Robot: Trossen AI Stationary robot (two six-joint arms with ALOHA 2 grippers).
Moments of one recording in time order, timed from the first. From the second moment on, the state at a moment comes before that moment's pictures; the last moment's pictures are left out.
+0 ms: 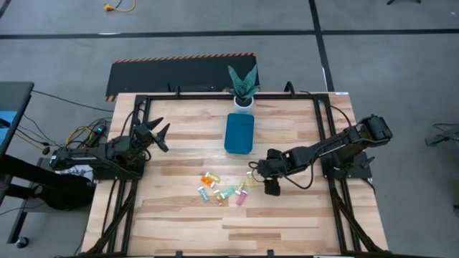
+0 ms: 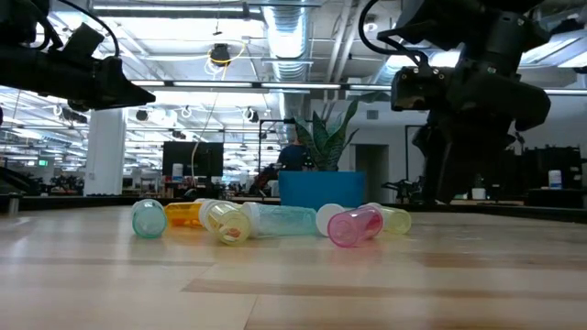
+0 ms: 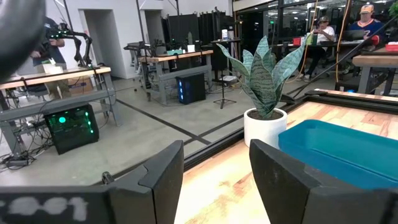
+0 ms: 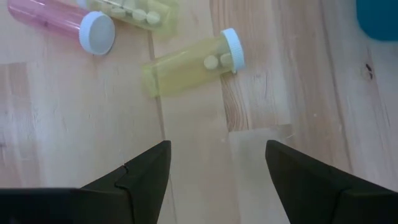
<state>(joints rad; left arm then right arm) 0.03 0.02 0.03 0.02 -0.82 0.09 0.24 1.56 0.81 -0.42 0.08 0.31</state>
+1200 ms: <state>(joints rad) 0.03 0.02 0.03 0.02 -0.82 0.09 0.23 1.56 0.81 -0.22 0.08 0.16</state>
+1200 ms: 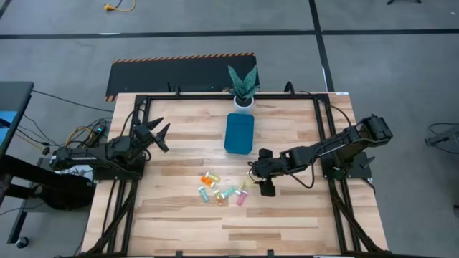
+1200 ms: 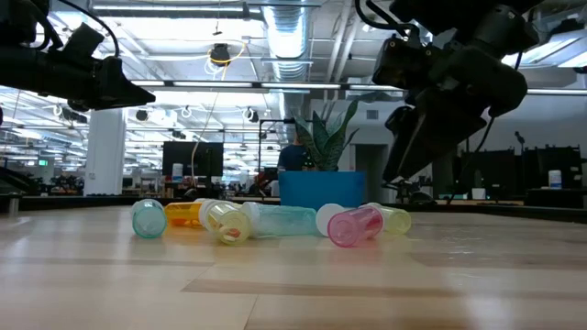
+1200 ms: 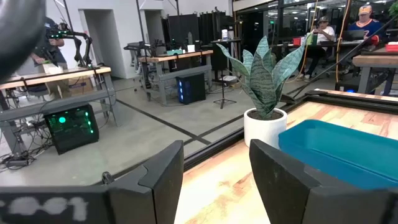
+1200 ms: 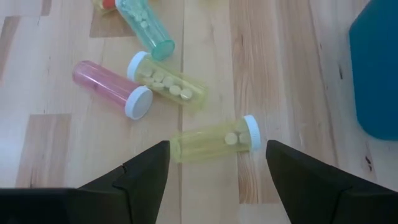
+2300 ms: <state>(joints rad) 0.03 0.02 0.03 0.02 -0.82 0.09 0.23 1.56 0.81 -0.17 0.05 0.02</state>
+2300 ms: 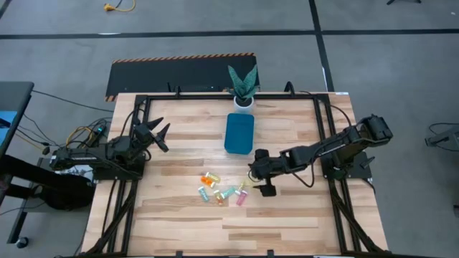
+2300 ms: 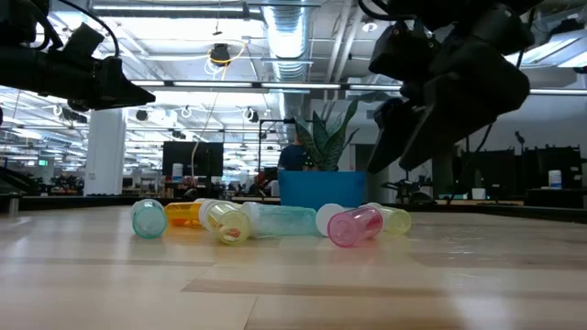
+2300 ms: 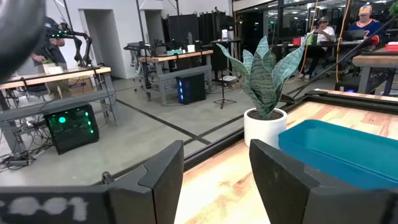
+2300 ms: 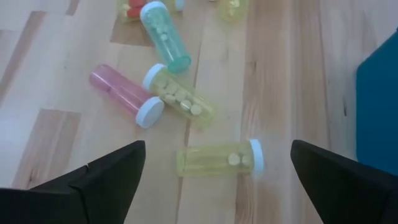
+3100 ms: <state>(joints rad) 0.03 0.02 0.03 0.02 -0.82 0.09 0.23 1.71 0.84 -0.17 0.02 0.00</state>
